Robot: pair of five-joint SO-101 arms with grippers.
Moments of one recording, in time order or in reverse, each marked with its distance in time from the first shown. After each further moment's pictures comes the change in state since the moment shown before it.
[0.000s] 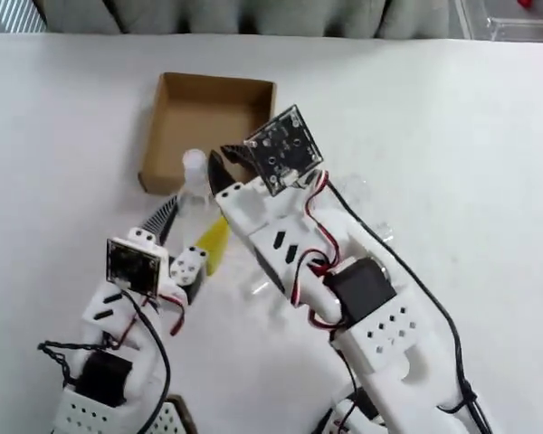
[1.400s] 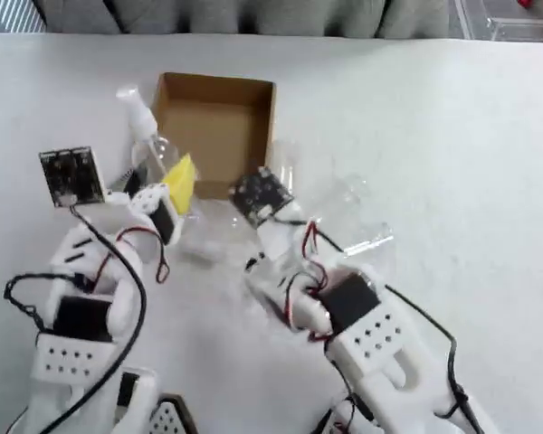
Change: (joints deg) left arm -11.7 39.2 -28.7 3.8 18.5; right arm -2.8 -5.5 16.9 23.5 0.0
